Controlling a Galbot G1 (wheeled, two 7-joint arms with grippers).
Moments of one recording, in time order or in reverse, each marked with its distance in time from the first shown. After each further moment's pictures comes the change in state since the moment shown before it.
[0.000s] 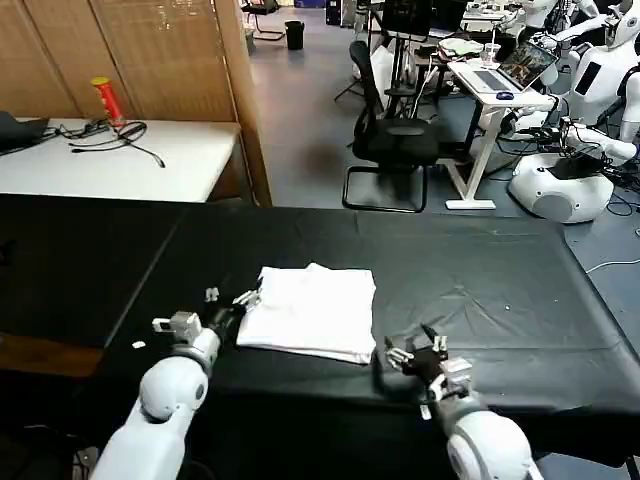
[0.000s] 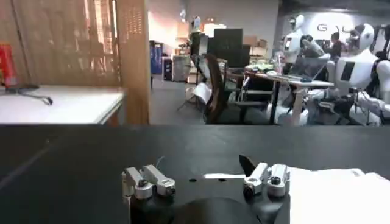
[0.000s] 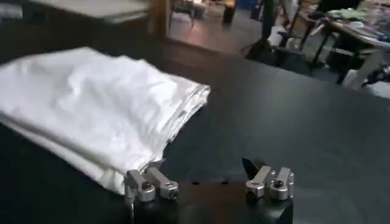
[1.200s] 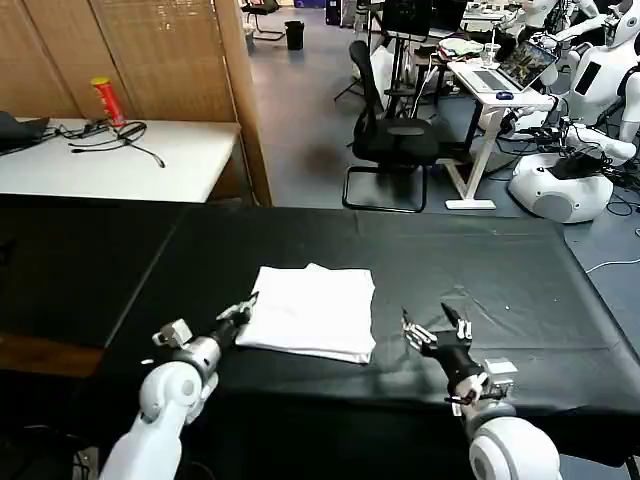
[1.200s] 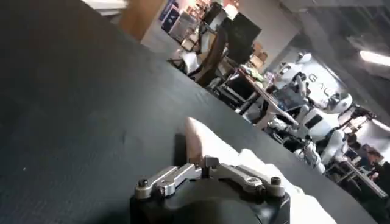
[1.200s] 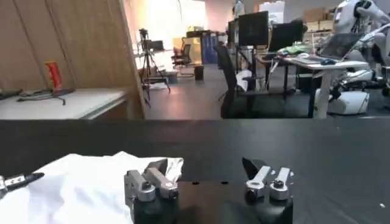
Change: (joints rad) left arm -0.003 -0.021 -0.047 0.062 -0.363 0.090 0.012; right arm -0.025 0.049 0.076 0.052 0.048 0.066 -0.007
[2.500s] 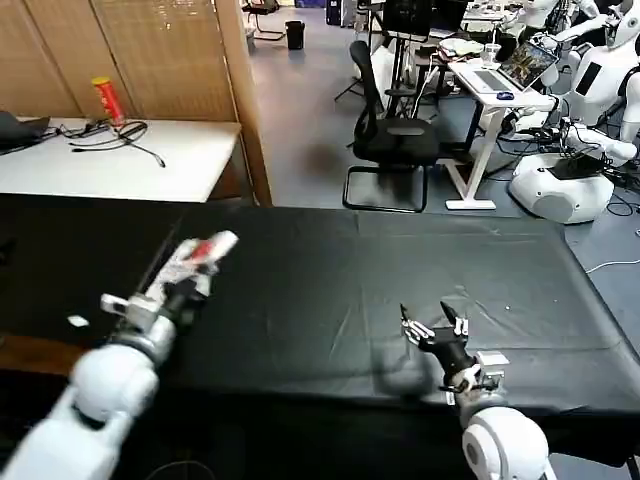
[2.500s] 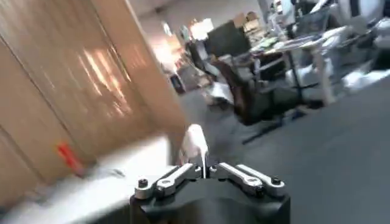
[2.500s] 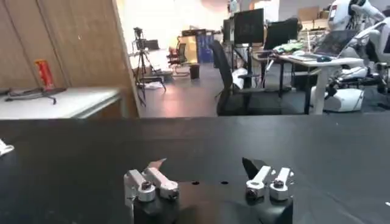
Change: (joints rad) left arm 0.049 0.307 0.073 -0.356 0.388 0.085 -0.125; right arm 0.054 0.010 -0.018 -0.084 0.011 -0.001 -0.003
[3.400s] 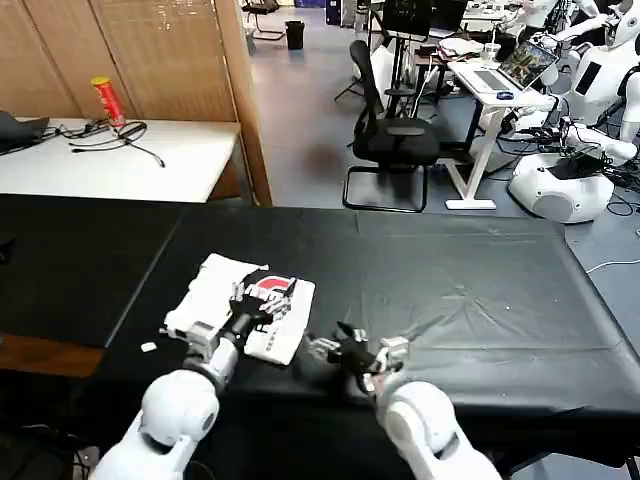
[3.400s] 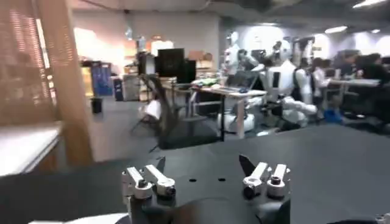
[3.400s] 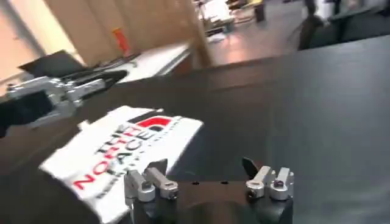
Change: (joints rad) left arm 0.028 -0.188 0.102 0.006 0.100 -0.138 0.067; right arm 0.260 0.031 -0.387 -0.219 0.203 -0.133 0.005
